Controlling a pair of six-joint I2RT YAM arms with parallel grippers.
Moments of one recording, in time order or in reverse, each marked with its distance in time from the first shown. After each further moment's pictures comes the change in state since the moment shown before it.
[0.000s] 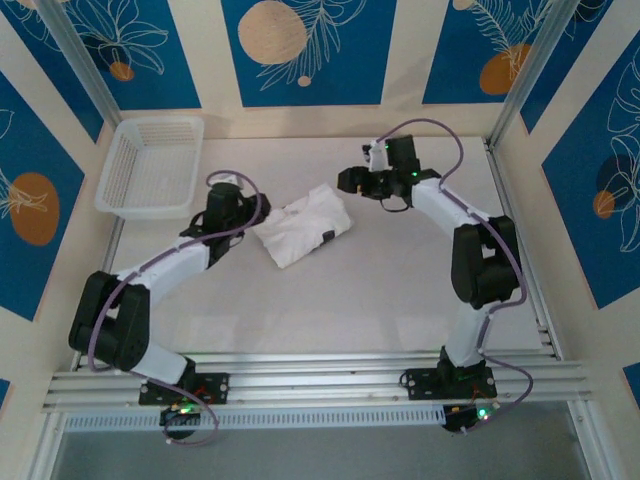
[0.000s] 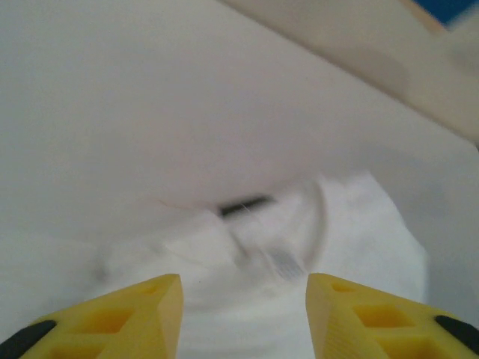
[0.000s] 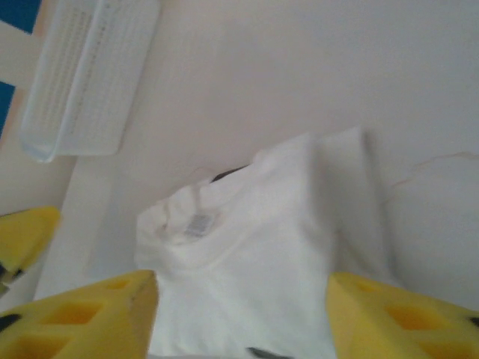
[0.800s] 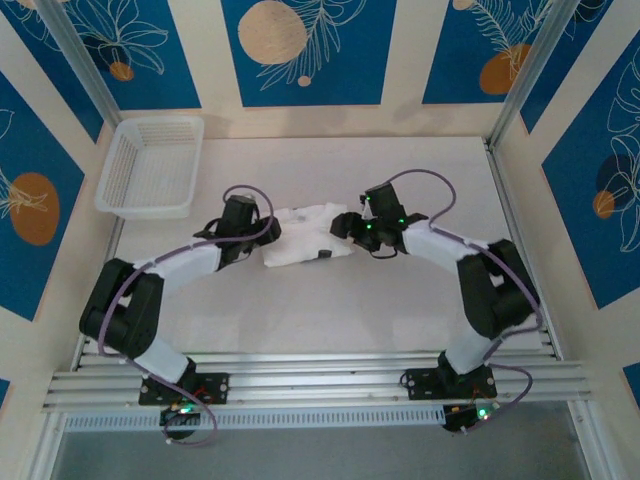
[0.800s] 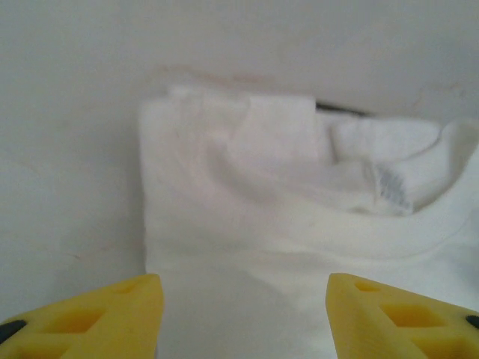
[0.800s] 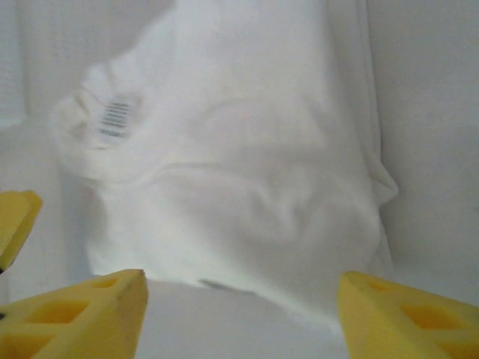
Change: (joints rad) left arm -0.009 0.069 -0.020 -0.131 -0.005 0.010; right arm 0.157 -0.238 -0.422 0.076 0.283 0.367
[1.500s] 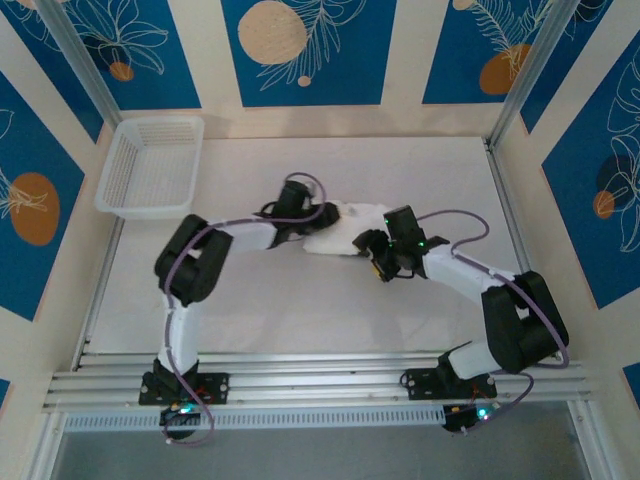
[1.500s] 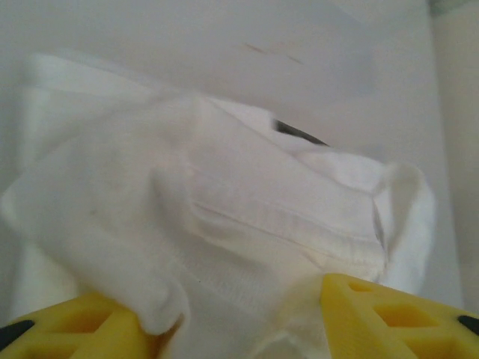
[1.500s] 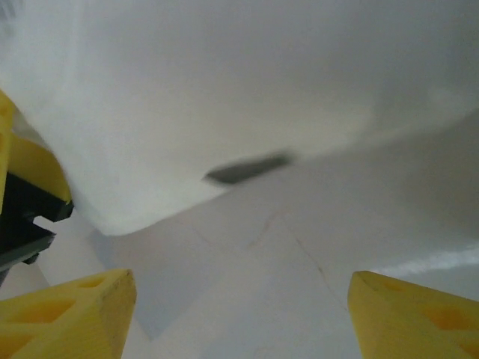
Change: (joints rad) left arm -0.214 0.530 0.436 0.249 0.268 -0.193; right arm -0.040 -0.207 -0.245 -0.072 0.056 0.480
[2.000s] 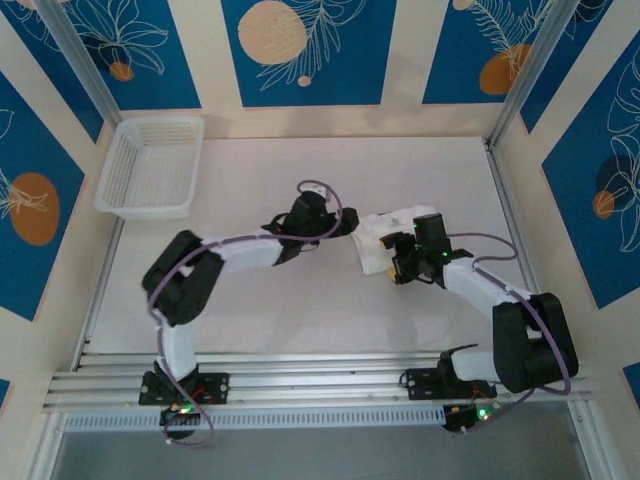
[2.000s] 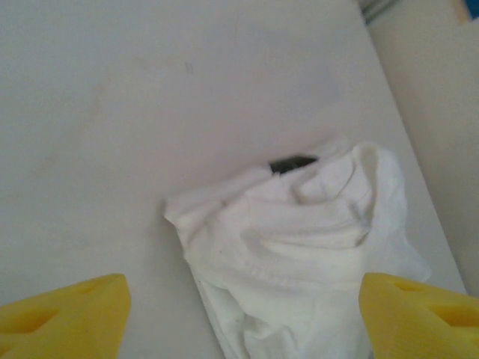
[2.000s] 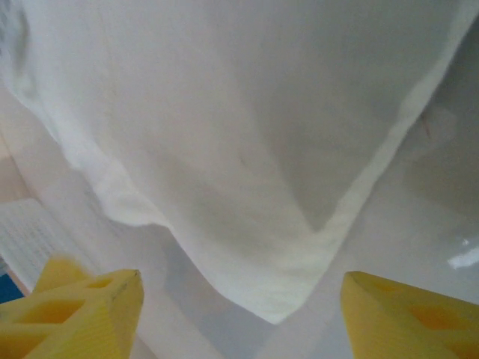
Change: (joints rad) left arm -0.108 -0.245 -0.134 0.008 -0.254 0.117; right arm -0.188 -0.100 -0.125 0.076 -0.050 0.187
